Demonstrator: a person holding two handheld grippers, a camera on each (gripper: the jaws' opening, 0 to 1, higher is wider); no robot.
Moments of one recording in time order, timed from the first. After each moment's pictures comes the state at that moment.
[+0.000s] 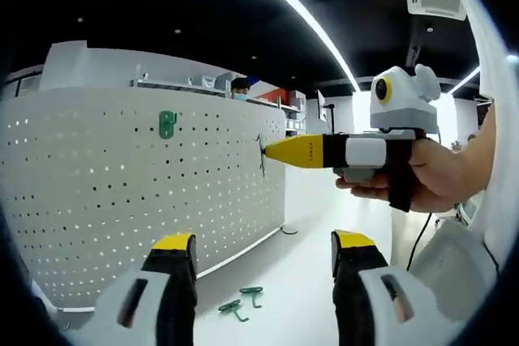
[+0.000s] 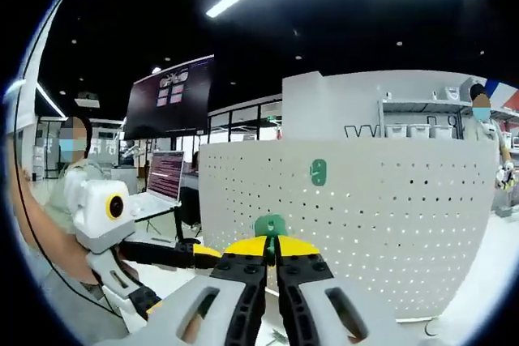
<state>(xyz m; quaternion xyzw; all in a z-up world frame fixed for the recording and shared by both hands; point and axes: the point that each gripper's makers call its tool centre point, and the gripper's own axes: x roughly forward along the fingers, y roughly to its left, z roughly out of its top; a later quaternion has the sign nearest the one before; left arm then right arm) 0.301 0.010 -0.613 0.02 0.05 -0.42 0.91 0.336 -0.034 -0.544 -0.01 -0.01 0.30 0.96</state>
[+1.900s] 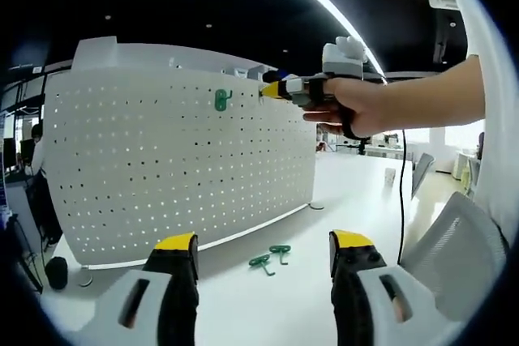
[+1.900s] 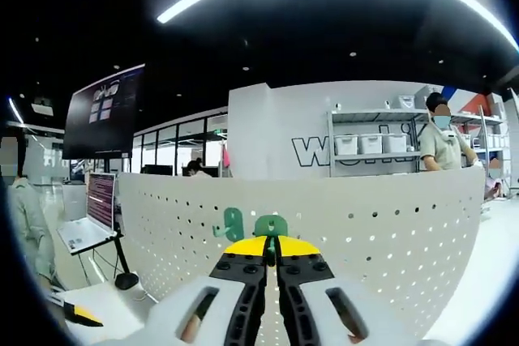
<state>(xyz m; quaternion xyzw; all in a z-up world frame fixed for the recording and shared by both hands) 0.278 0.084 -0.652 0.01 0.07 -0.34 0.94 0.455 -0.068 -0.495 0.01 -0.04 0.16 0.99</state>
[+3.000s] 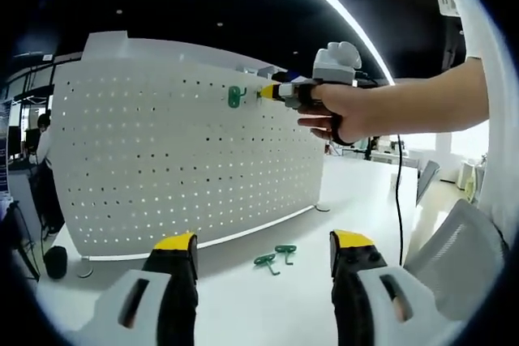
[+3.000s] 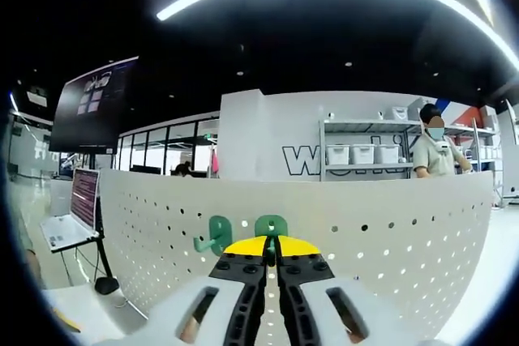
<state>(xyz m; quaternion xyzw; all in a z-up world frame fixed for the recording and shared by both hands) 0.285 0.094 -0.657 -0.01 0.07 -0.32 0.94 0.487 -0.060 -0.495 -0.01 -0.06 0.13 0.99</state>
